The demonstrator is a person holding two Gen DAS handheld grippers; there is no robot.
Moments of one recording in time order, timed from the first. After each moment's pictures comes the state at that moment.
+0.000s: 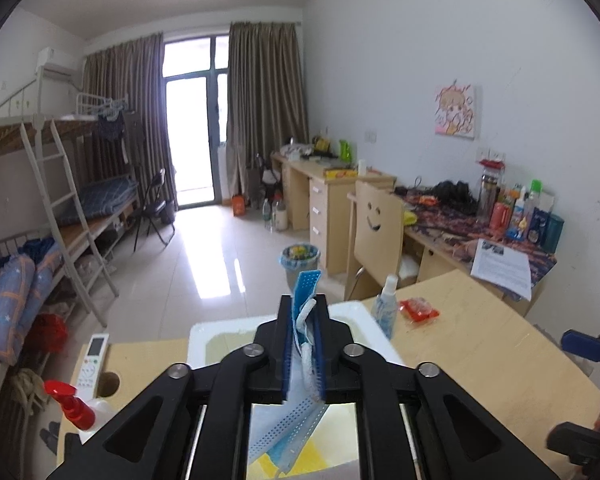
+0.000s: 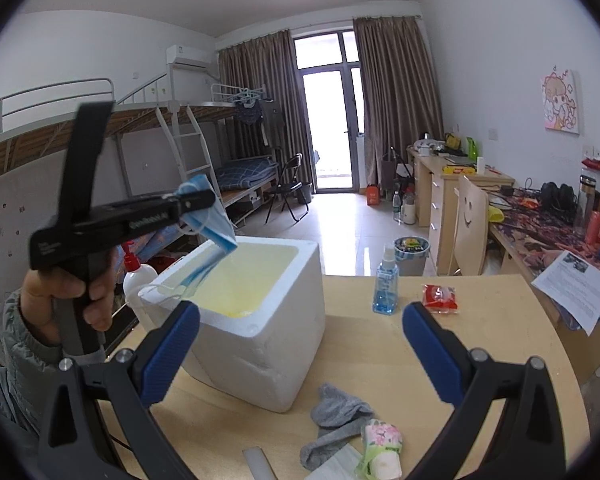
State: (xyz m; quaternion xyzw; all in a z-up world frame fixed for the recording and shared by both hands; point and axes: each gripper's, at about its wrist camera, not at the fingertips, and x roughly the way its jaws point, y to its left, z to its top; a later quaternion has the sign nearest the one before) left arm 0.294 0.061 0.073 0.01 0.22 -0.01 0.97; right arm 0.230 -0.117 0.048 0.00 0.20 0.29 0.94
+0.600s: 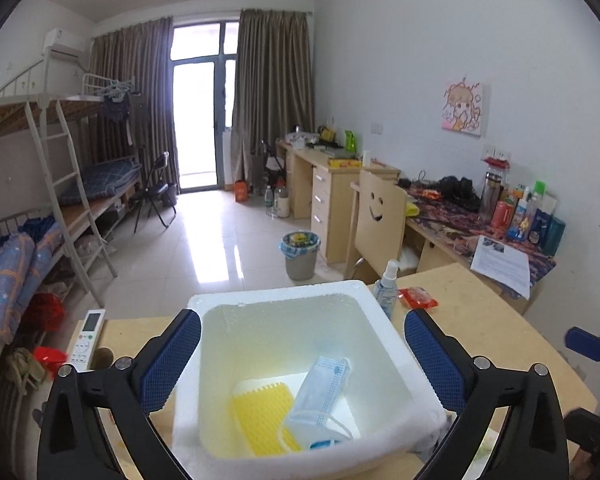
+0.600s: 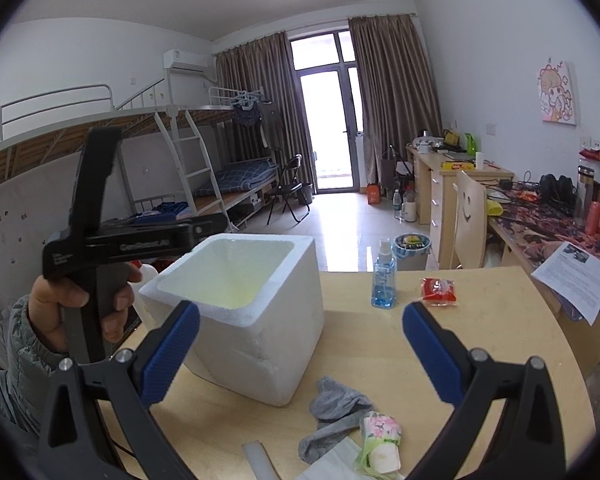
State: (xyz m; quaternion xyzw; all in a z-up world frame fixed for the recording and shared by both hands) left arm 0.275 0.062 0.071 -0.01 0.23 -0.01 0.97; right arm 0.227 -0.130 0.041 0.02 0.20 0.30 0.93
